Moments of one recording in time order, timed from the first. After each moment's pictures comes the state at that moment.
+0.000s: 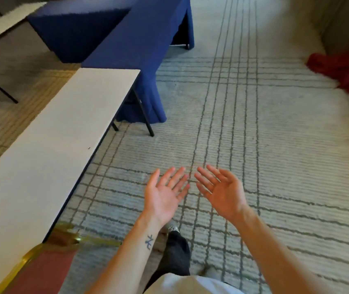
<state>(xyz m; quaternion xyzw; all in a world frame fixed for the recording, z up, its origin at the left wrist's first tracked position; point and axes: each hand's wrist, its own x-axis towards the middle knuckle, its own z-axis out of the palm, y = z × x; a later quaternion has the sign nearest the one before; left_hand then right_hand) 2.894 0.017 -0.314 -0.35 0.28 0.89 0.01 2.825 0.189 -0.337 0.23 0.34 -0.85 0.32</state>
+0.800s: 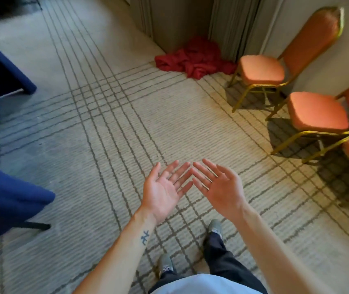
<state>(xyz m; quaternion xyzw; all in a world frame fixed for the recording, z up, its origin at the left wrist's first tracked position) 2.514 0.255 -0.319 -0.17 0.33 0.83 0.41 2.592 0.421 -0.300 0.33 0.24 -0.91 -0.02</state>
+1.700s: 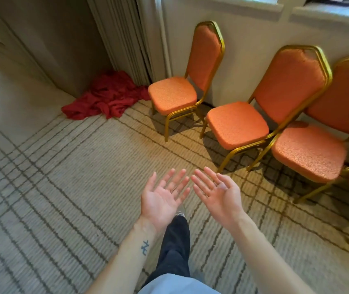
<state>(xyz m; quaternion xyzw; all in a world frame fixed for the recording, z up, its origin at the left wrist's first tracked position) 2.364 0.793 -0.324 -0.13 0.37 0.74 0.54 2.499 0.908 -0.322 0.36 0.16 -0.88 -0.25</state>
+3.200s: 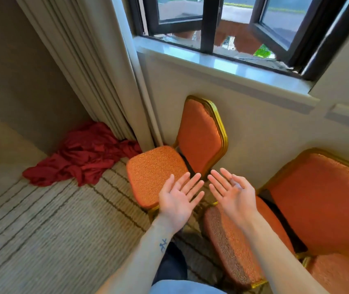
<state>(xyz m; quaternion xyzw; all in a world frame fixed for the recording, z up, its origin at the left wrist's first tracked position) 1.998 1.443 -0.328 -0.10 0.38 0.72 0.57 2.134 1.559 -0.324 0.39 0.16 -0.86 -0.30</state>
